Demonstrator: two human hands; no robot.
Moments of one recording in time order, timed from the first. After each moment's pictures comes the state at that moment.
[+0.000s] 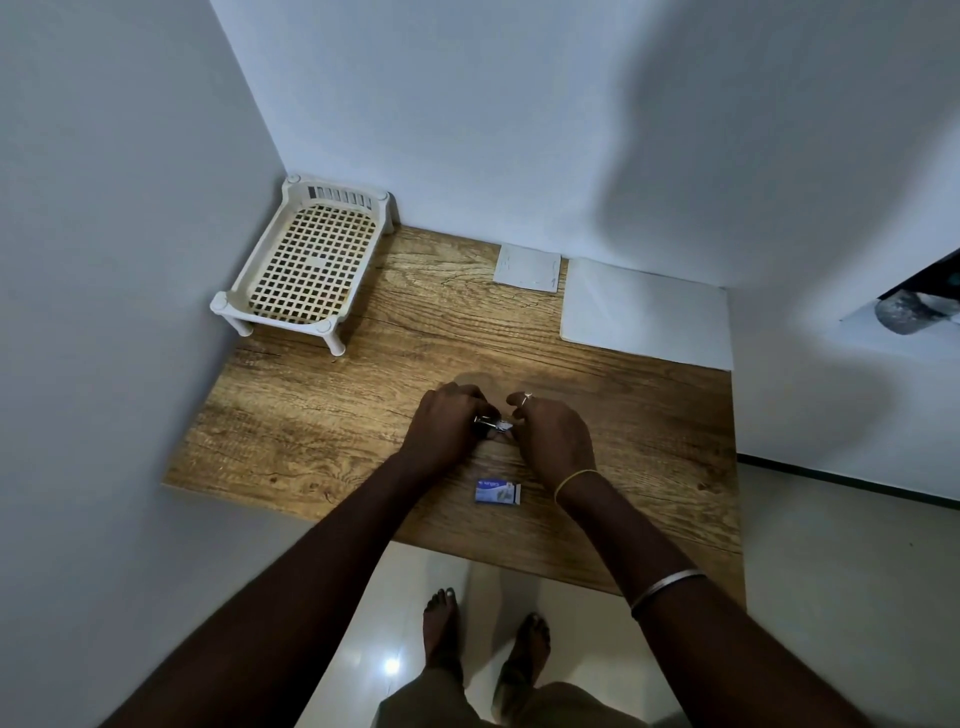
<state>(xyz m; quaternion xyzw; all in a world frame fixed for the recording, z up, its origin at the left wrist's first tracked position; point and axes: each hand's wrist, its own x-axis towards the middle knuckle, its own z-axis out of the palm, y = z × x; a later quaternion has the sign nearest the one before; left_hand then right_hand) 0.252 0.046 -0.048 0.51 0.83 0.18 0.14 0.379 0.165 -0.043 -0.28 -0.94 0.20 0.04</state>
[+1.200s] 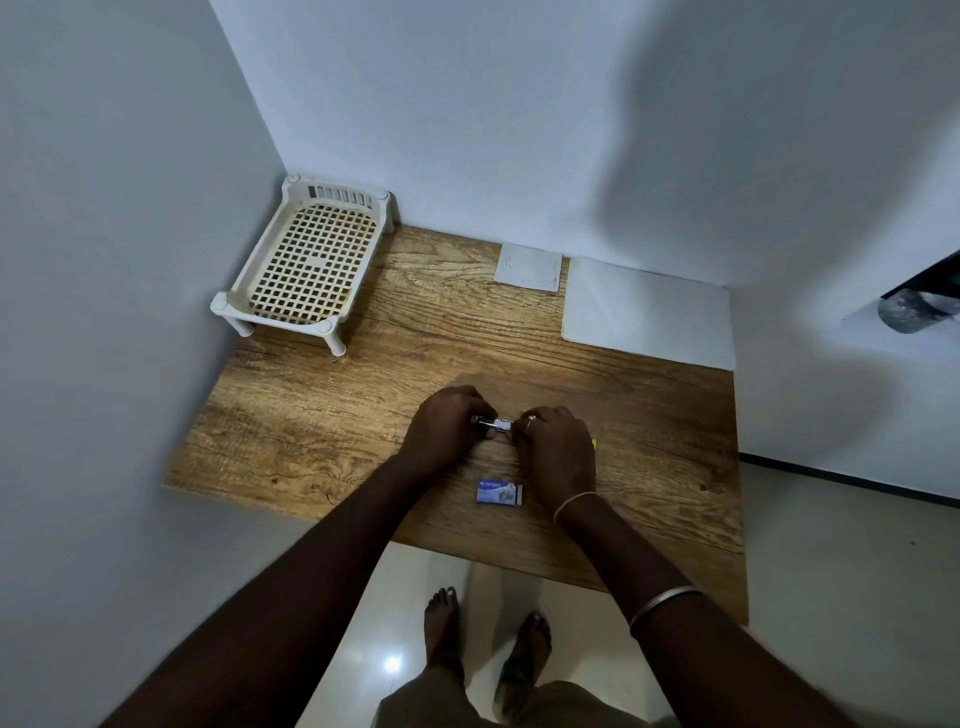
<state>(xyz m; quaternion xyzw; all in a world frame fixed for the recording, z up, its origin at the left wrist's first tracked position) 0.249 0.045 -0.060 0.47 0.83 0.24 0.16 0.393 0.154 -0.051 -0.28 -0.95 0.13 0.05</state>
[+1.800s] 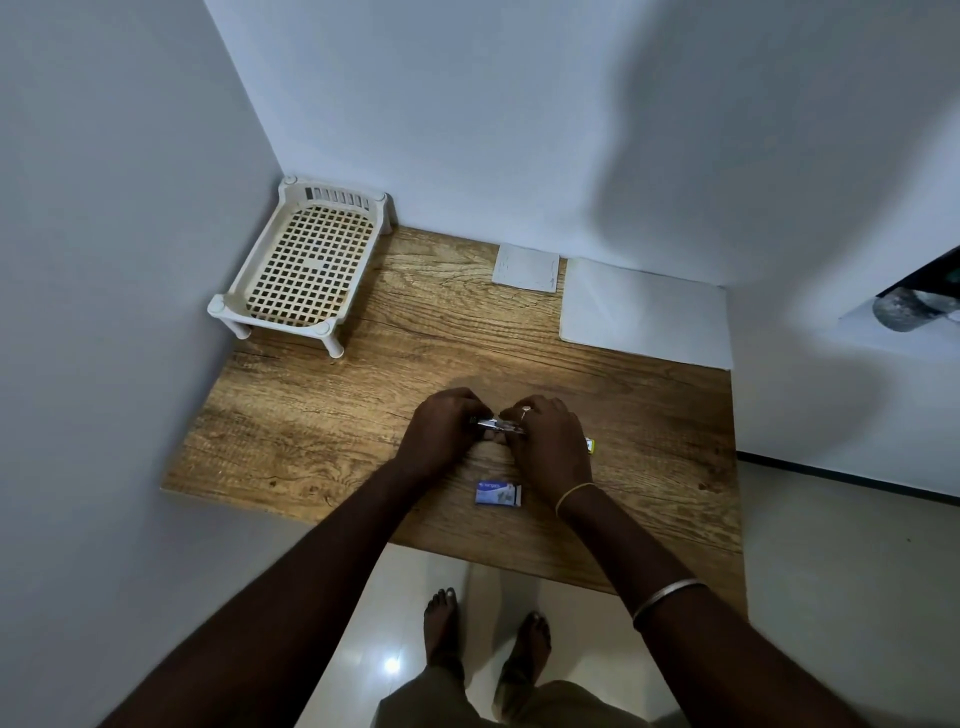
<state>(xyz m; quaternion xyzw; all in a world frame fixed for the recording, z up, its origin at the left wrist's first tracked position) 0.247 0.041 -0.067 0.47 0.83 0.27 0.15 0.383 0.157 -0.051 -0.28 -0.94 0.20 0.04</state>
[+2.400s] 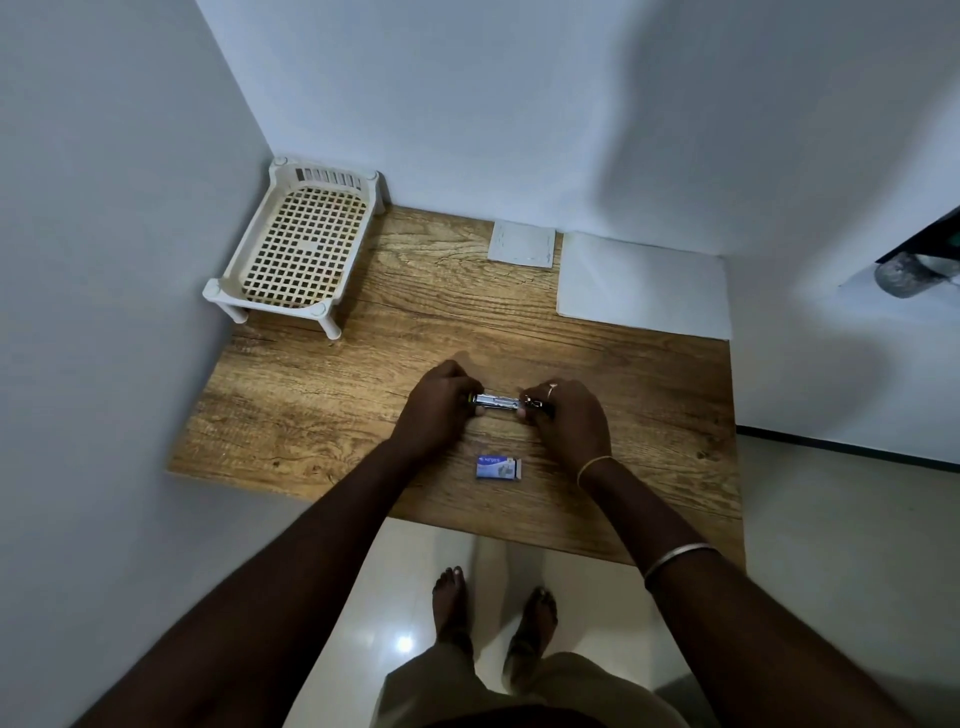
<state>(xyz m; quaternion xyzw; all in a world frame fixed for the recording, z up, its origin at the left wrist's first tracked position) 0.246 0.035 -0.072 0.45 0.84 0.24 0.16 0.404 0.178 -0.059 -0.31 -0.91 0.26 0.06</state>
